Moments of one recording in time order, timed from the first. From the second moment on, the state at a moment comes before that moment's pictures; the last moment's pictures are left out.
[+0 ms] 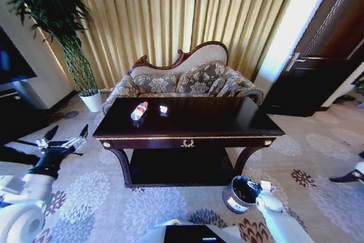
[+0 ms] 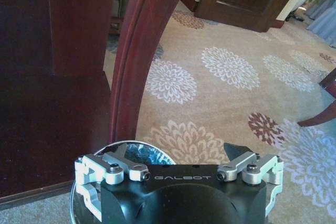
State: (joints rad) left arm 1.81 -1.16 -1.20 -2.42 -0.70 0.17 0.05; right arm -1.29 1.09 0.57 1.15 0.39 -0.21 0.28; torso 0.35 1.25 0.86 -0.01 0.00
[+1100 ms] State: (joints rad) left arm 1.81 -1.19 -1.19 -2.44 -0.70 0.17 0.05; right arm -1.58 1.10 0.61 2.43 0.47 -0.31 0.23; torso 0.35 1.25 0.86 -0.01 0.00
